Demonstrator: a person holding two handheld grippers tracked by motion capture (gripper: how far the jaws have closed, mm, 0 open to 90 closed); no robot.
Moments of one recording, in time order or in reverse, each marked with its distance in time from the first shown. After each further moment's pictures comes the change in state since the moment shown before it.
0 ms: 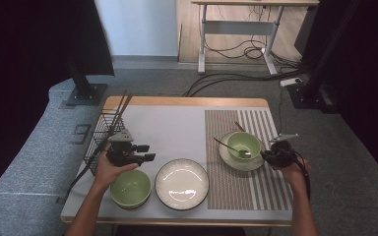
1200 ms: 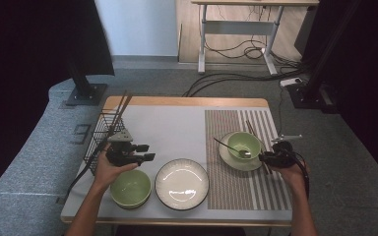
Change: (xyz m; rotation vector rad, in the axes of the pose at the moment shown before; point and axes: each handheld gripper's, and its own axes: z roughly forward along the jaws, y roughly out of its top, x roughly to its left) left arm 0.000 0.000 -0.001 -0.002 0.006 0.002; right arm 0.005 -0.002 -0.005 -0.023 0.060 0.128
